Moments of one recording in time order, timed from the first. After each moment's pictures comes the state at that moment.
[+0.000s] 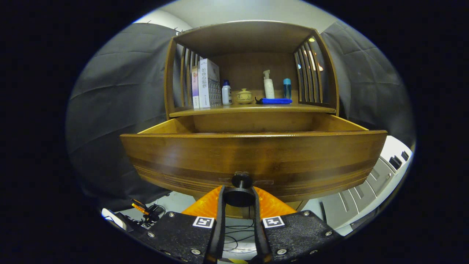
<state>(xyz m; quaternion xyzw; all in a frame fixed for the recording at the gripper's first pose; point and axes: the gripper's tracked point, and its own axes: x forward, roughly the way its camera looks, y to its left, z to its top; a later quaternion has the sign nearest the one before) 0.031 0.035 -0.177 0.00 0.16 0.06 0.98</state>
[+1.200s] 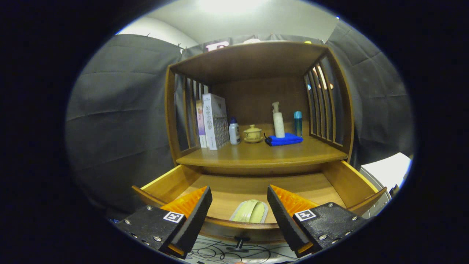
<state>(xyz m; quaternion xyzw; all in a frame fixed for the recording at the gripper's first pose) 0.102 0.040 -0.061 0.02 0.11 0.10 0.99</state>
